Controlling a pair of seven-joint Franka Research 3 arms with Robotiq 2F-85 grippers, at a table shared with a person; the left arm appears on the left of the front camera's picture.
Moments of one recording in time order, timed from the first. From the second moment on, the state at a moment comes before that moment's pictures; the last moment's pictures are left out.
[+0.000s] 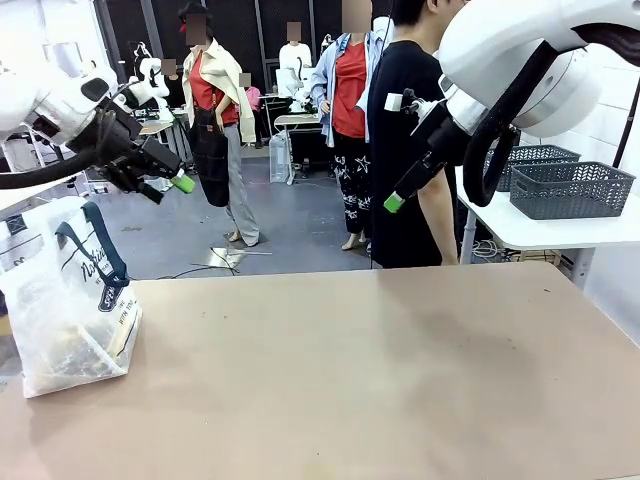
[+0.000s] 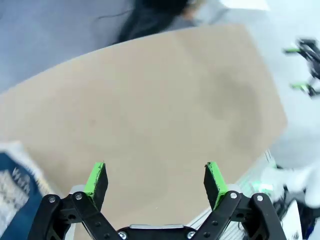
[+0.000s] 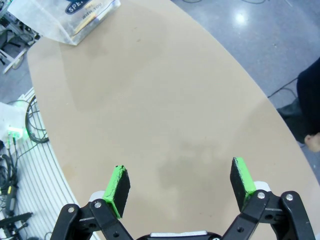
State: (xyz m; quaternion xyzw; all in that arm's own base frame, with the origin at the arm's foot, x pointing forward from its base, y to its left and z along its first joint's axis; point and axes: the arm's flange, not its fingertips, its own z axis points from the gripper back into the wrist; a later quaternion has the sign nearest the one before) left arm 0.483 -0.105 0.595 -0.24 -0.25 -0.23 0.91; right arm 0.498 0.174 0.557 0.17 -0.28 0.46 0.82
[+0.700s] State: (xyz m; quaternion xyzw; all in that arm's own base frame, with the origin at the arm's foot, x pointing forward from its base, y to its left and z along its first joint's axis) left arm 0.475 -0.089 0.603 -0.22 -0.33 -0.45 0.80; right arm 0.498 0.174 0.557 0.17 -0.28 0.46 0.82
